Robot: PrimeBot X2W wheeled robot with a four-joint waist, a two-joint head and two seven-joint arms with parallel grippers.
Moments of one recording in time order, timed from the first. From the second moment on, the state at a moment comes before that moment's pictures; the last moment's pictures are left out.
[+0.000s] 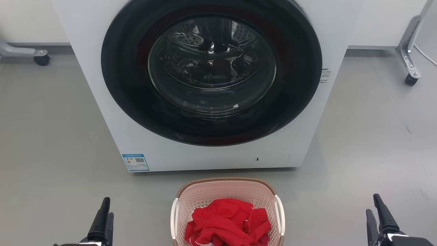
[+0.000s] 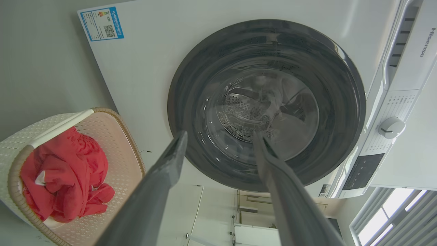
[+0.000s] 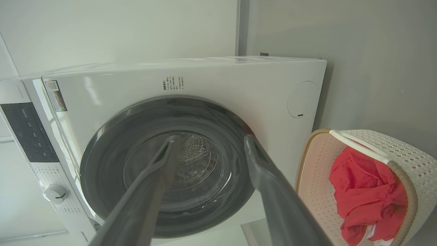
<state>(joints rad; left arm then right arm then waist) -0.03 0.03 0.07 0.34 -1.60 -0.12 0.10 -0.05 -0.02 -0.11 0.34 1.60 0.12 0.10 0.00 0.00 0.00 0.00</state>
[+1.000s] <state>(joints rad) -0.03 0.06 -0.05 0.23 -1.15 -0.03 -0.02 -0.07 -0.04 0.08 0.29 1.20 0.03 -0.02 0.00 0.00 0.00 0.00</state>
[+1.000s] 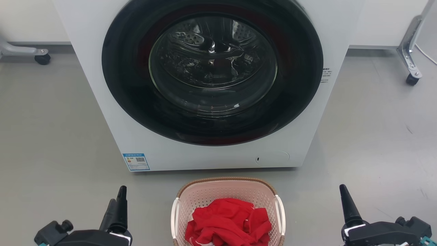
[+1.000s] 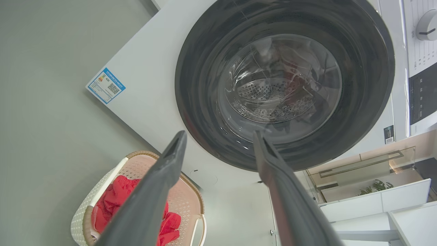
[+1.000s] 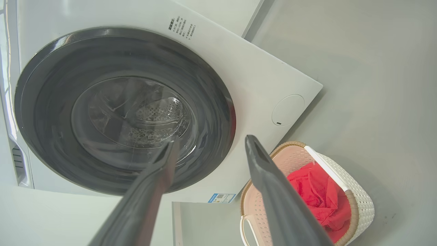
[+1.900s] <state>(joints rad) -0.01 0.09 -0.15 0.12 -0.62 0.04 -0.12 -0.07 -0.05 0.20 0.18 0.74 -0.04 -0.12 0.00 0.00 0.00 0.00</state>
